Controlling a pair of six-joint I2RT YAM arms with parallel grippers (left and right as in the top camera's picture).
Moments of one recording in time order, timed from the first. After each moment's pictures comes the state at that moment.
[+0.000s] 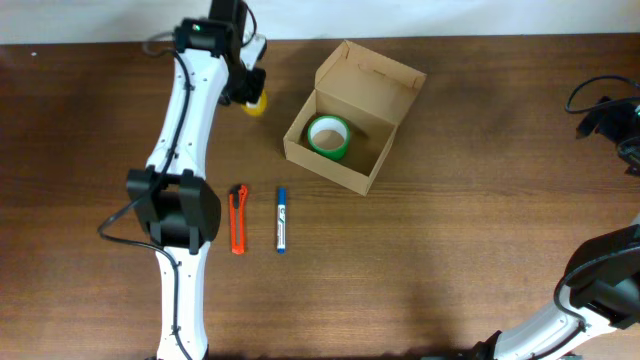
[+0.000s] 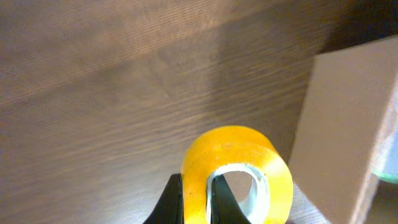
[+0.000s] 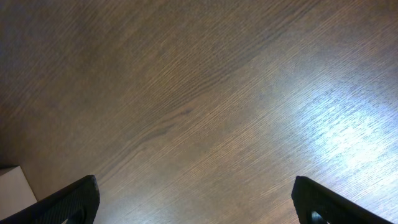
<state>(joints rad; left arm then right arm) -0.17 2.45 2.59 -1.39 0.01 0.19 -0.55 1.97 2.09 -1.49 -0.03 0.18</state>
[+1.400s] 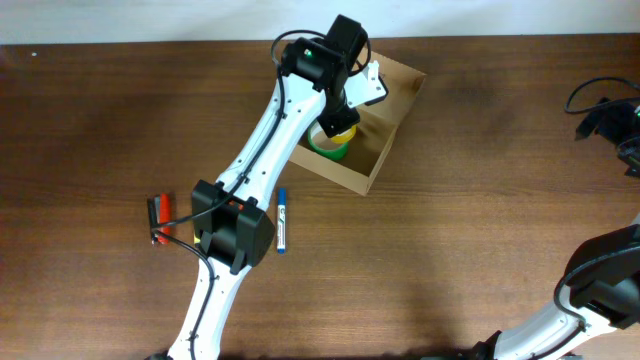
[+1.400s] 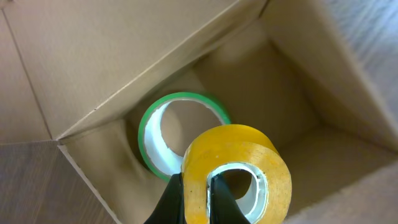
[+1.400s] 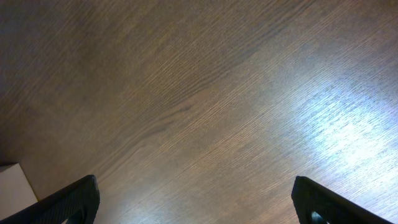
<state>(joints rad) -0.52 2.44 2.55 -1.37 0.03 0.61 -0.55 1.97 2.09 -1.51 -0.03 0.18</state>
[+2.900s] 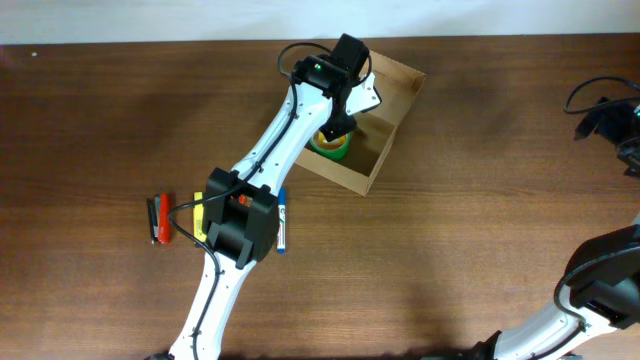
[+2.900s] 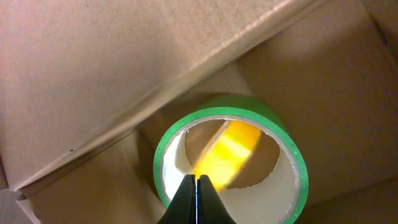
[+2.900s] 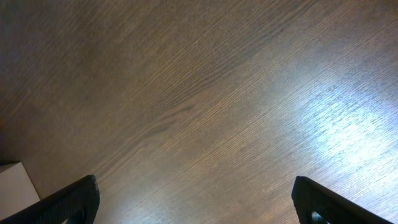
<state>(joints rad) -0.52 2.51 2.43 -1.18 -0.09 0.61 -0.55 1.97 2.09 -1.51 -0.04 0.18</state>
